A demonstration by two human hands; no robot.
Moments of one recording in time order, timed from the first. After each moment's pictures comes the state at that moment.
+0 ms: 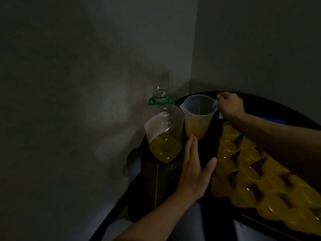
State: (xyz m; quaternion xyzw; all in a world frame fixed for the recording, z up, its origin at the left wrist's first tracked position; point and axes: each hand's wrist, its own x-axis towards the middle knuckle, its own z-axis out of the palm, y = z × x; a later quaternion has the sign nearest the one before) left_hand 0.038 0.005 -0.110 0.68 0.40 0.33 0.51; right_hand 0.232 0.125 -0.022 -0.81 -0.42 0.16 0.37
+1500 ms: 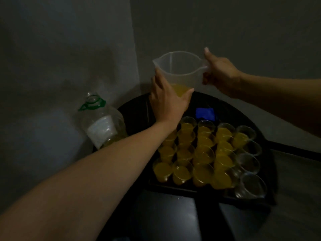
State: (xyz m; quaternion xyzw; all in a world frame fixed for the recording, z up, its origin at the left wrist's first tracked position) left_hand 0.186 0.037 0.030 0.74 0.46 0.43 0.22; right_hand 0.348 0.014 0.097 -0.69 -0.38 0.29 0.54
